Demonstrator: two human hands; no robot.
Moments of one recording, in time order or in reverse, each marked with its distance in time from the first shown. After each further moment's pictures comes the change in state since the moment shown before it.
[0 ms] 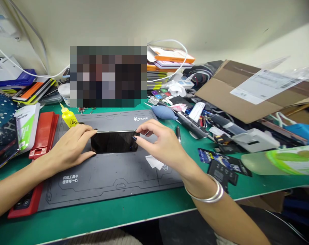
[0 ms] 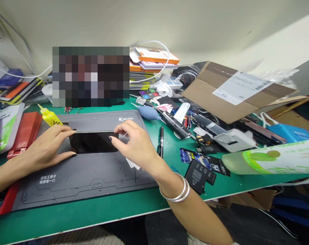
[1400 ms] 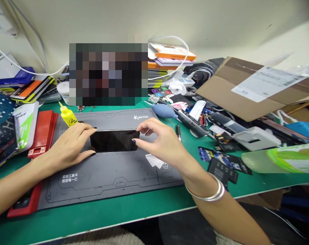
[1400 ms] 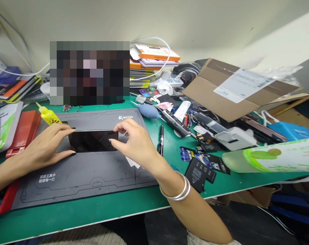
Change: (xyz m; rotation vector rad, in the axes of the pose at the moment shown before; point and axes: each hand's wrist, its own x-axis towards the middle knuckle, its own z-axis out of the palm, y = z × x) left_hand 0.000 0.000 -0.001 -0.049 -0.025 -0.036; right_hand 0.000 0.002 -0.003 -0.015 -0.036 0.005
